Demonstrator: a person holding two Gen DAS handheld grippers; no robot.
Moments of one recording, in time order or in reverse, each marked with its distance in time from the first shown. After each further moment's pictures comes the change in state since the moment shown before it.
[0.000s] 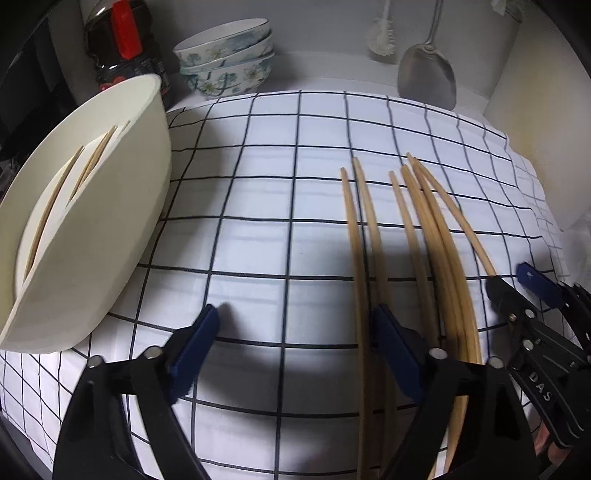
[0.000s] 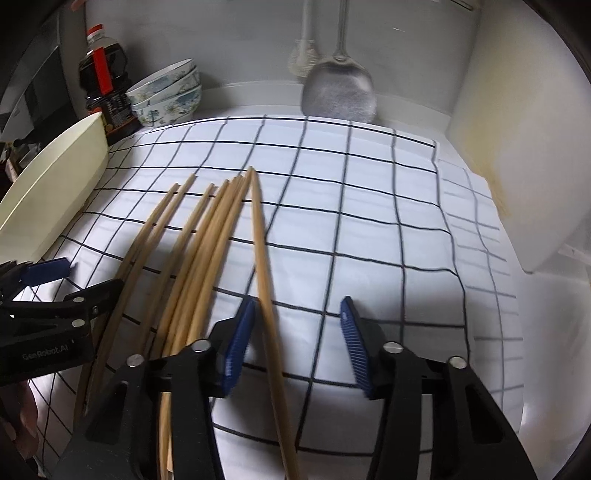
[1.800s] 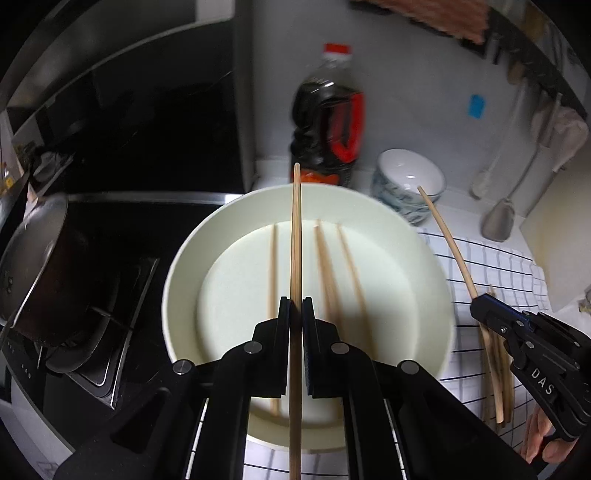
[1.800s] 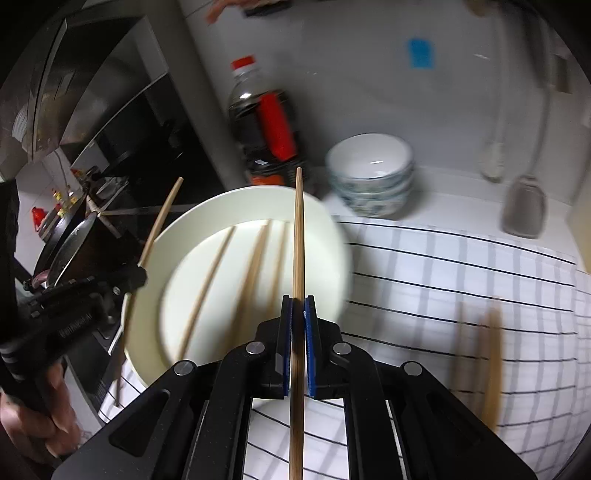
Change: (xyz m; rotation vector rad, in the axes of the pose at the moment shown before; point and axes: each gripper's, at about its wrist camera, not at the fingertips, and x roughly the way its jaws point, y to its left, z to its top) left arm -0.124 0.245 0.054 -0.154 -0.155 0.031; right arm -0.063 0.219 0.125 0.006 -0.052 0.320
